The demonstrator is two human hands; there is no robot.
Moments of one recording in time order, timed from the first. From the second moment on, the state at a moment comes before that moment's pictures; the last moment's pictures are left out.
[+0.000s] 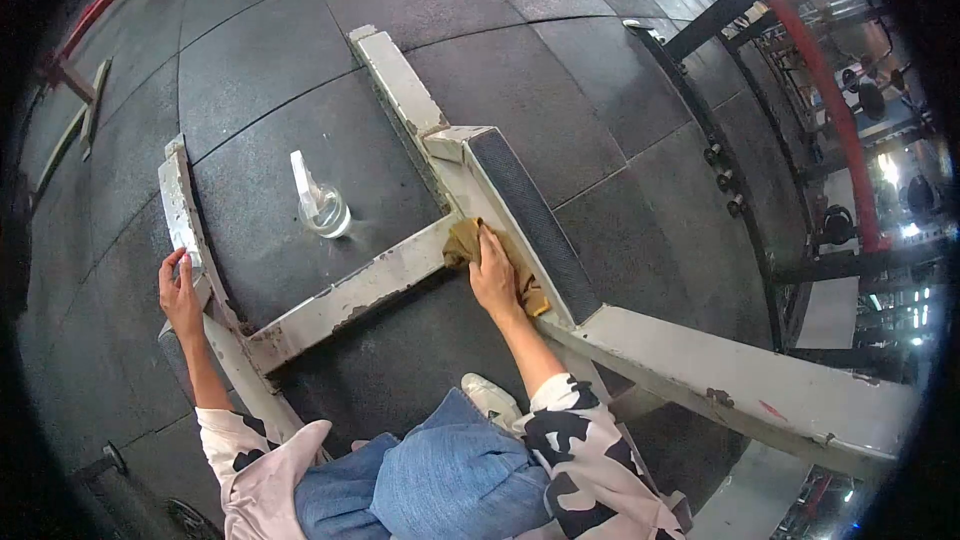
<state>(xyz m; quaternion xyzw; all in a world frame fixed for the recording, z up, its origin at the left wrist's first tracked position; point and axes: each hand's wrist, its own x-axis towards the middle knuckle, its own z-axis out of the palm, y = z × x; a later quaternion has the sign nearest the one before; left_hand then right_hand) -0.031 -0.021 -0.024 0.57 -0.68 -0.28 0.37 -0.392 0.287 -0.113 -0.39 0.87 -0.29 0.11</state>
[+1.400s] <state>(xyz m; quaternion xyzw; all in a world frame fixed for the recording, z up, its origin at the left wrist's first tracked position) -0.157 0.140 0.014 0.20 -0.61 -0.76 -0.08 -0.317 0.415 0.030 -0.16 0.53 -0.52 0.65</state>
